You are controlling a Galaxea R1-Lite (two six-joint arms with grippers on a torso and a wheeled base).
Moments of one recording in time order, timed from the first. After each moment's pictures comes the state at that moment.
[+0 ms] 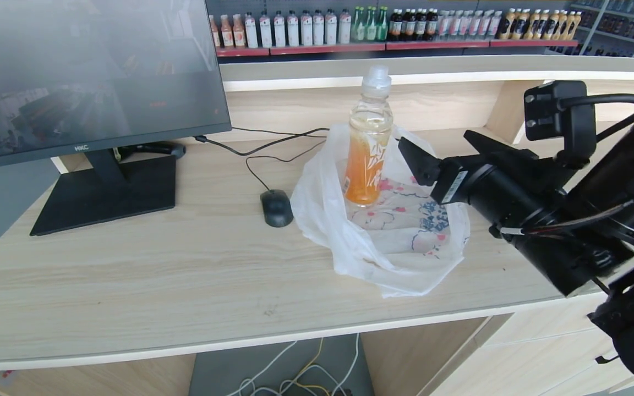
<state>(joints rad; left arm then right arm) 0.00 0.00 0.00 0.00 0.00 0.00 0.63 1.64 -0.74 -1.20 -0.29 -0.07</state>
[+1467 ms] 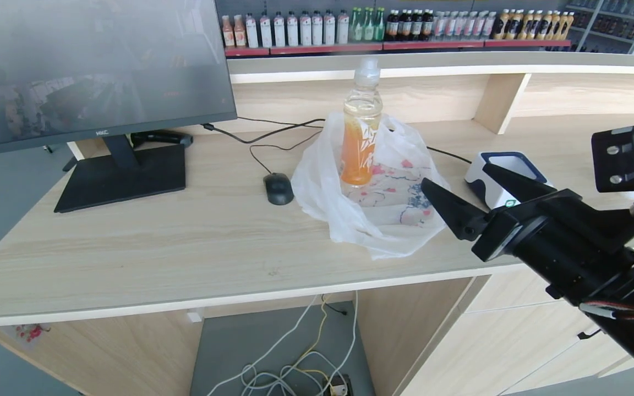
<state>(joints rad) 0.00 0.00 0.00 0.00 0.00 0.00 0.67 1.49 -0.49 -1.23 -0.22 -0.03</state>
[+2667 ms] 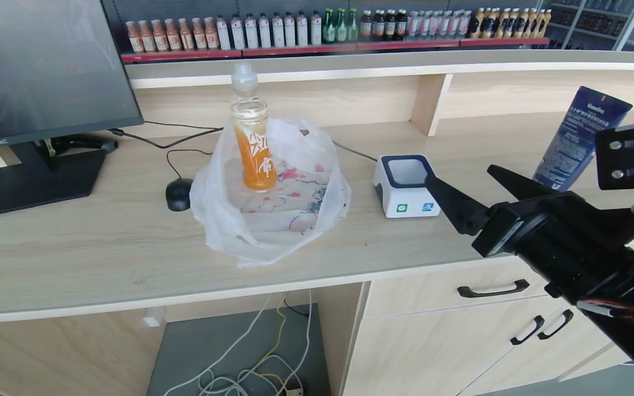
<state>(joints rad) 0.00 0.00 0.00 0.00 0.00 0.00 0.68 1.49 -0.49 -1.24 -0.28 0.00</state>
